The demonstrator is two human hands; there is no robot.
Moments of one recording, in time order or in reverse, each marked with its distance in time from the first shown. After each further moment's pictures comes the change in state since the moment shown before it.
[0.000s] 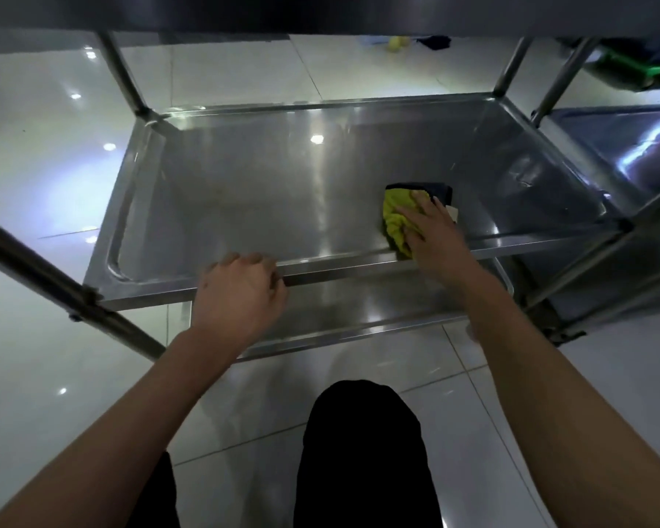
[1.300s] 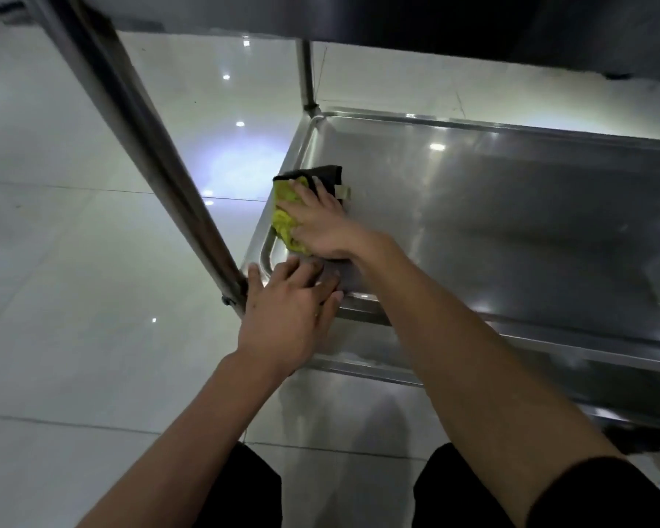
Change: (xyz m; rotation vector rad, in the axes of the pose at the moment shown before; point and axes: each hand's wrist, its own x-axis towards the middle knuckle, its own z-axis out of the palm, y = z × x) left_hand -0.050 -0.129 0.008 0.022 -0.006 -0.203; right_hand 0.077 -0.359 0.133 -0.011 -0.442 -0.646
